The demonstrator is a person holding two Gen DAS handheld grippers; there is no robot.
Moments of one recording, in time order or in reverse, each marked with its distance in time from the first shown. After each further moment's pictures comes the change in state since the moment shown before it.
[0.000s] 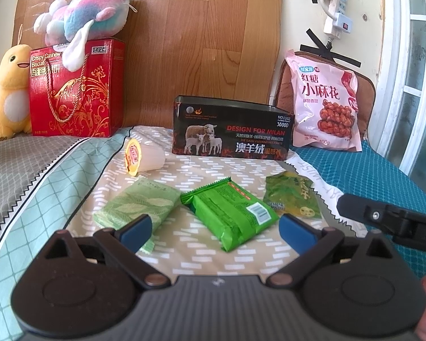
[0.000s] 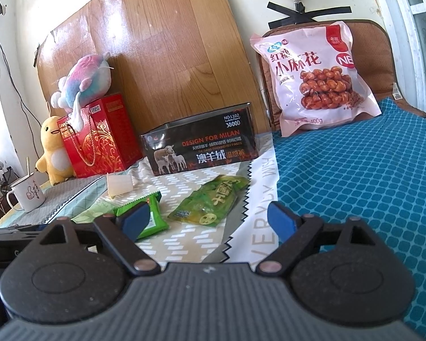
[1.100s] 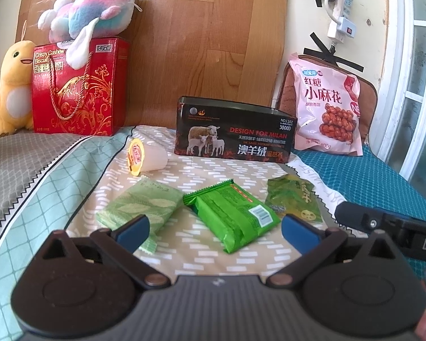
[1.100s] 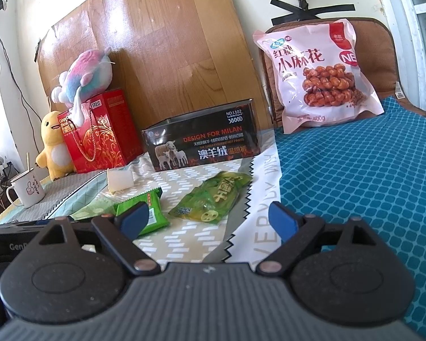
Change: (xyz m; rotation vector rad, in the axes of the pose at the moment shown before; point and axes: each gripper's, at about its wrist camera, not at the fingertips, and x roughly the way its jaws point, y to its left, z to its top) left arm -0.002 0.003 0.000 -0.028 -0.010 0.001; right arm 0.002 0.001 -0.001 -0.003 0.008 0.004
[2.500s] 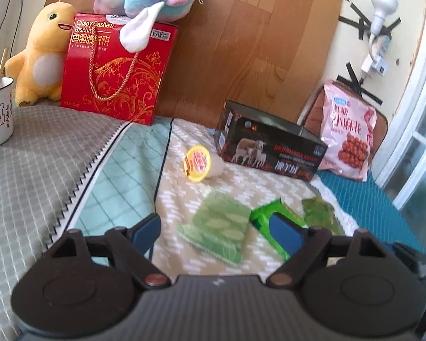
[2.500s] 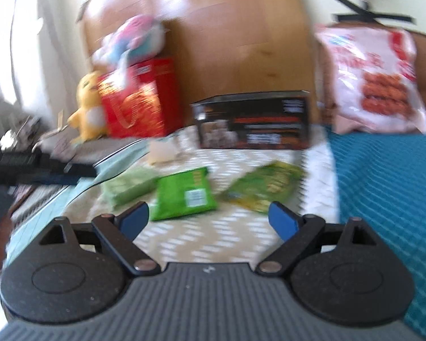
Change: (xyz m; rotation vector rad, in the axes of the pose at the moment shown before) left arm -0.019 0.099 0.031 -0.174 0.065 -0.076; right arm 0.016 0.040 0.001 -0.196 0.103 0.154
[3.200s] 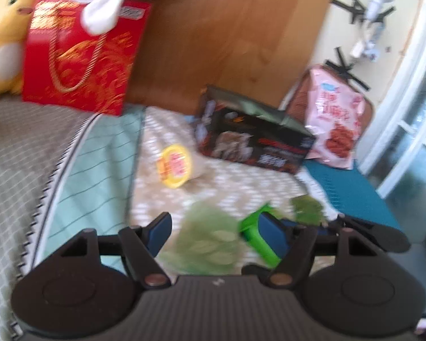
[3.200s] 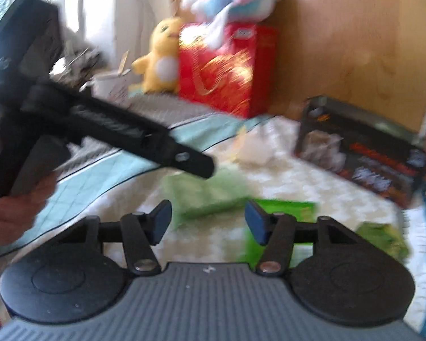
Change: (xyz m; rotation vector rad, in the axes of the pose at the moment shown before) left arm 0.041 -0.001 0.026 0.039 0.104 -0.134; right arm 0.071 0.062 0.030 -0.282 0.115 0.165
